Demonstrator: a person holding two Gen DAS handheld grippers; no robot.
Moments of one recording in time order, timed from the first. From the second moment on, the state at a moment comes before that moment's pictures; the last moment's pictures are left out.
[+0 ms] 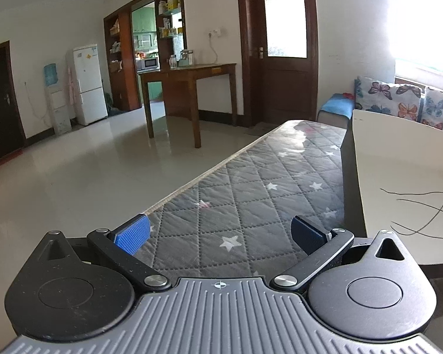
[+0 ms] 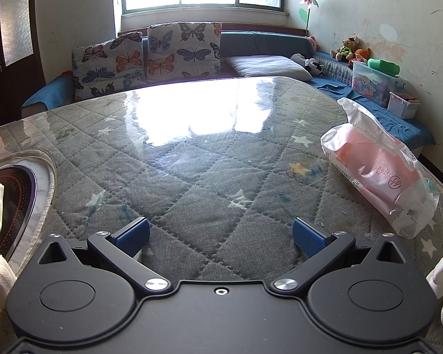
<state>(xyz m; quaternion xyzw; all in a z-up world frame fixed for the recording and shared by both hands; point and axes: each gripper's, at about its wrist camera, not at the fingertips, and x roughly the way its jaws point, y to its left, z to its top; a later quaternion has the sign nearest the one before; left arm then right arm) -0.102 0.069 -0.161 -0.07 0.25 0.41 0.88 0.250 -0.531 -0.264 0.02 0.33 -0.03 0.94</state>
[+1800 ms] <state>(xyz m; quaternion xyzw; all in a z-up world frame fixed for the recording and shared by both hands) -0.055 -0.026 -0.180 -0.08 0.28 0.18 0.94 0.226 -0.506 -0.259 -0.01 0.33 0.00 0.94</state>
